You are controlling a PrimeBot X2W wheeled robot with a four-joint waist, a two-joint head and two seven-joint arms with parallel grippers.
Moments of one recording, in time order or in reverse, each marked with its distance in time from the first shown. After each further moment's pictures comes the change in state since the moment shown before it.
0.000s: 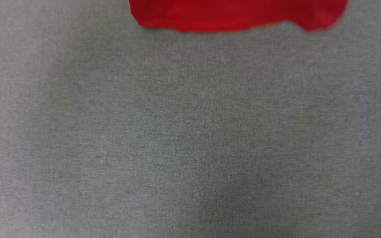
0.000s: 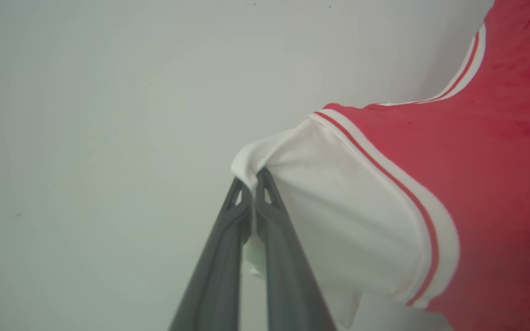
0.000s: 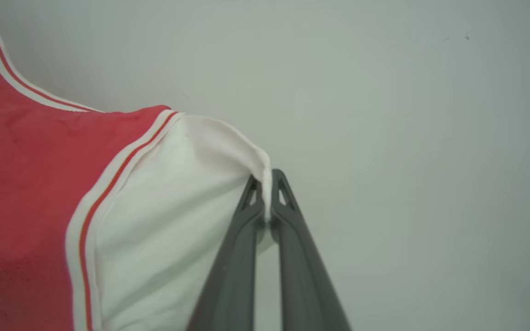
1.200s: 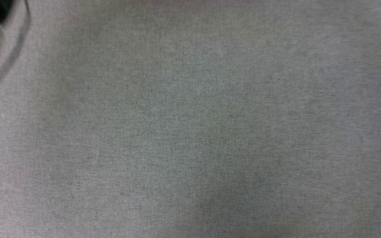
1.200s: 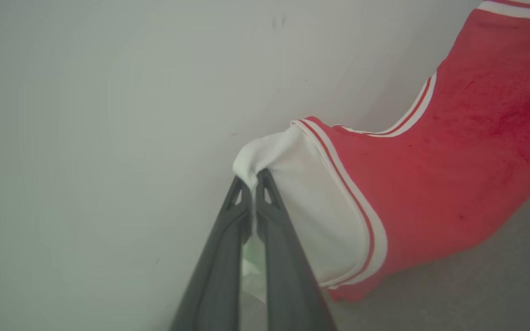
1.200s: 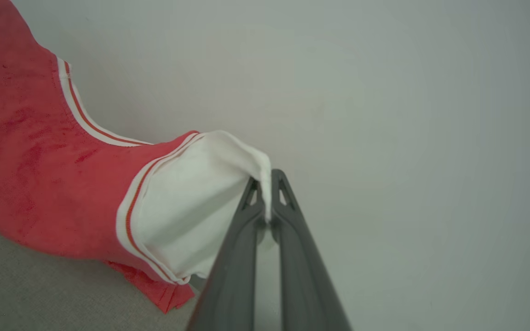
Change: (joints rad) left arm 0.260 -0.131 -0.030 0.332 -0.131 -0.089 -0.278; right arm 0.160 0.216 0.137 0.377 0.031 0.000 -0.398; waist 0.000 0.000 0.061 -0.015
